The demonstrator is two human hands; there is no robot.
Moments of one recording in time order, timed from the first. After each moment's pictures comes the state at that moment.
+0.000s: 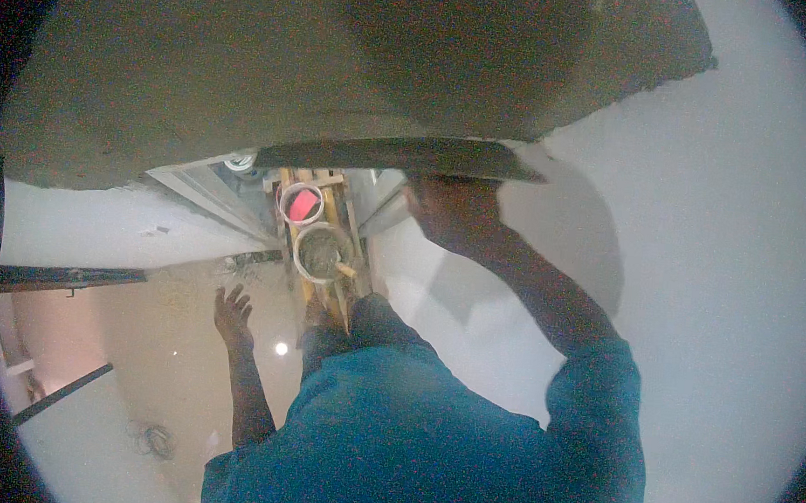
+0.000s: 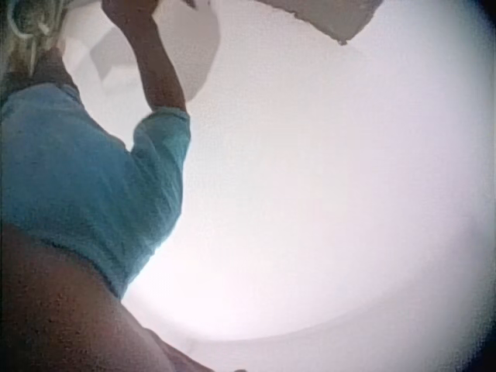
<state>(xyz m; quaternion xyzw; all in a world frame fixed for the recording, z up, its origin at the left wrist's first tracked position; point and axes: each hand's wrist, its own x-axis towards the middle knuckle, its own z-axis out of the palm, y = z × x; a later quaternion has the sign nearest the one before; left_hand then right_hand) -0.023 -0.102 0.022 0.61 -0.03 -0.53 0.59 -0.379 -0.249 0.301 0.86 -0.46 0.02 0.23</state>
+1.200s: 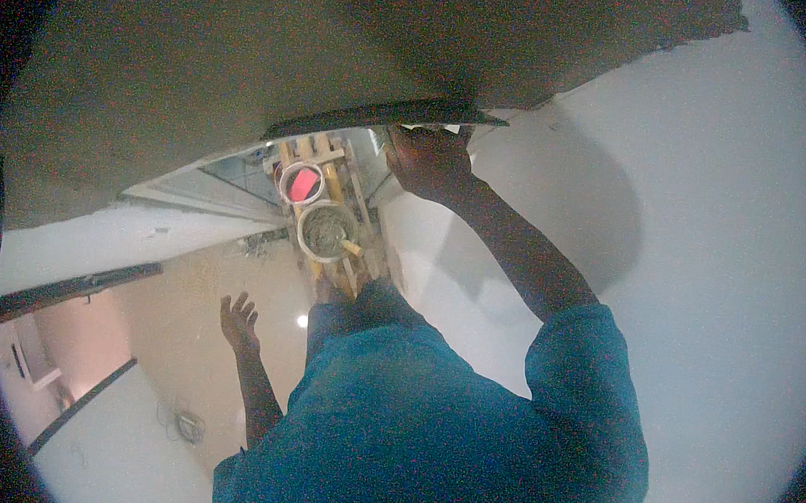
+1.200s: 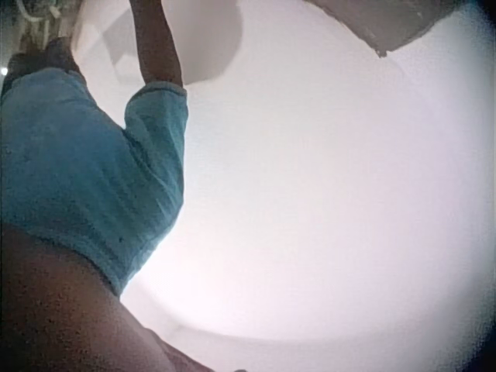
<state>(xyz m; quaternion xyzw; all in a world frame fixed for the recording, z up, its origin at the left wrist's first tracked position) -0.033 -0.083 0.010 0.66 -0.02 -0.53 0.53 -0.413 -0.306 0.224 0.85 -0.52 0.04 0.05</state>
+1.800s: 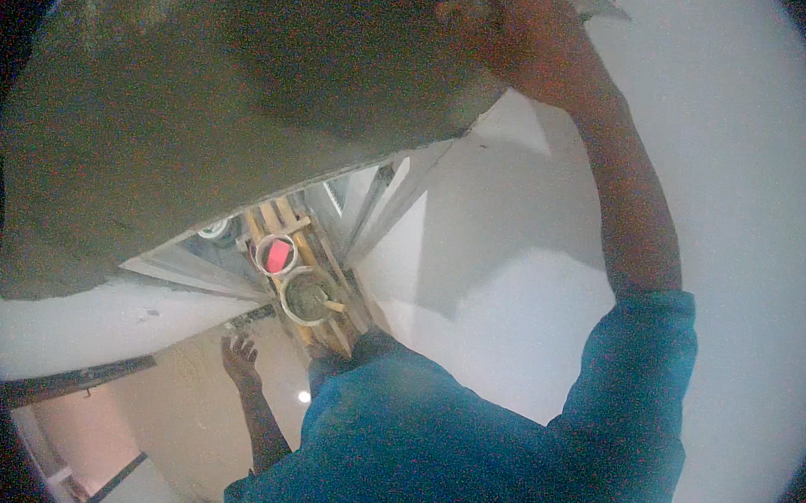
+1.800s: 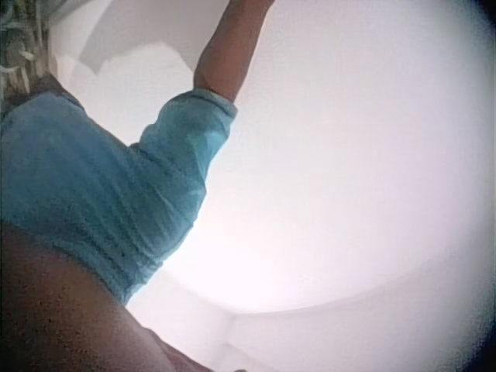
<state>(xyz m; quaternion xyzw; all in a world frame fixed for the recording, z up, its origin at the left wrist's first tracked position) -0.039 -0.124 -0.016 0.61 -0.05 -0.57 0.55 -0.447 -0.297 0.498 0.80 -0.51 0.28 0.15</state>
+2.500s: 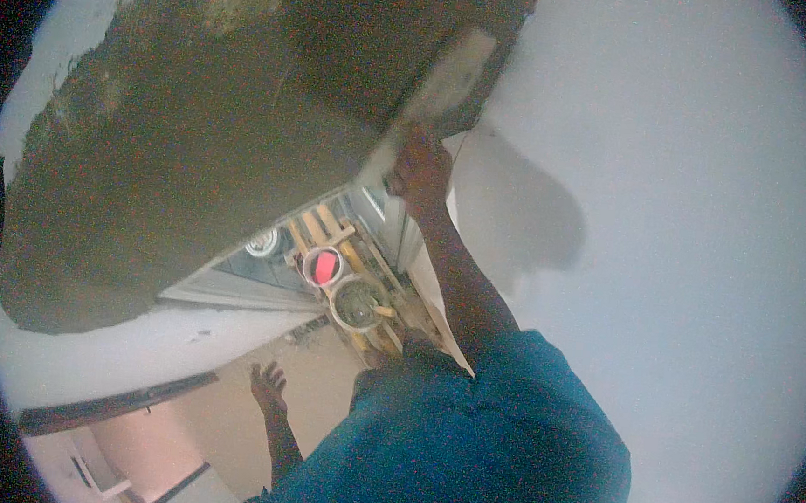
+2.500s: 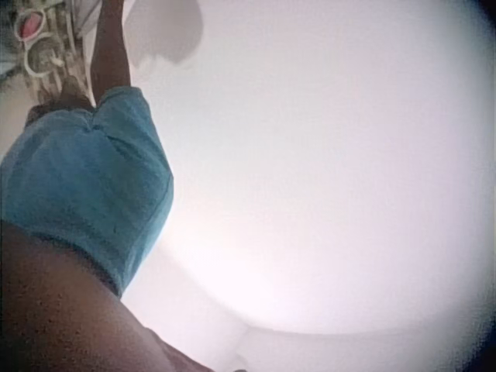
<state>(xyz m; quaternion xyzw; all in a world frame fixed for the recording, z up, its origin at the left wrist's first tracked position) 0.013 -0.101 0.008 0.67 -0.14 -0.56 0.47 -0.413 -0.300 0.255 0.27 -0.43 0.76 -0.40</state>
